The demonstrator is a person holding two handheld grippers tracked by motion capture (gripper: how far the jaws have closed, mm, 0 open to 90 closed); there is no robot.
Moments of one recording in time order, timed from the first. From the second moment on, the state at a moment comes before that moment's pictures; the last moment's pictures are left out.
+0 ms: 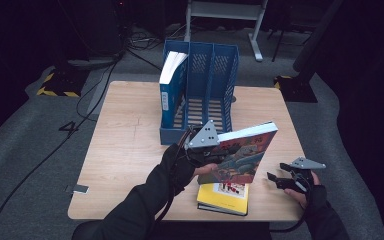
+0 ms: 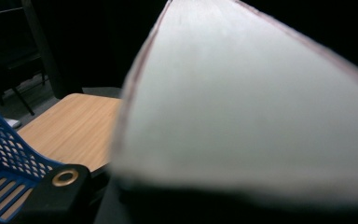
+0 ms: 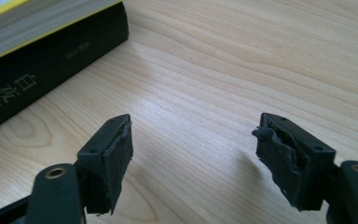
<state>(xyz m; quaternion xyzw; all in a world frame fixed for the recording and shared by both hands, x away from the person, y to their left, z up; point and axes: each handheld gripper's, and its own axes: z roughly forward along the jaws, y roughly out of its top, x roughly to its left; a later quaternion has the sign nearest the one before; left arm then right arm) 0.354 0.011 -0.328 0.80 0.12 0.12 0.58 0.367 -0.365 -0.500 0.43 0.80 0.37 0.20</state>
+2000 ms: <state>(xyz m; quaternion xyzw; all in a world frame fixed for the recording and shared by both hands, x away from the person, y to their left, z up) 0.408 0.057 -0.243 0.78 0.20 0.26 0.54 0.369 -0.363 -0.504 0.43 0.81 0.36 0.19</state>
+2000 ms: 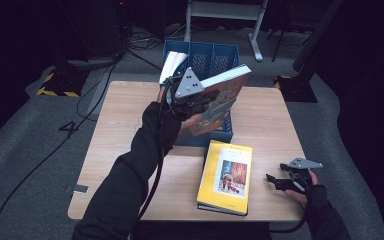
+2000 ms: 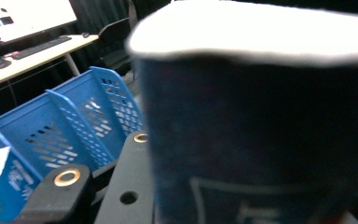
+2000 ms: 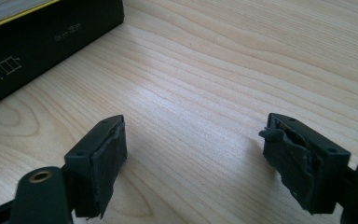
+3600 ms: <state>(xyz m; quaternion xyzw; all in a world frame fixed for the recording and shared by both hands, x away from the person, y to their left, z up) 0.509 0.057 -0.267 0.72 0.40 0.30 0.48 0.368 -0.363 -0.504 0.42 0.81 0.36 0.19</state>
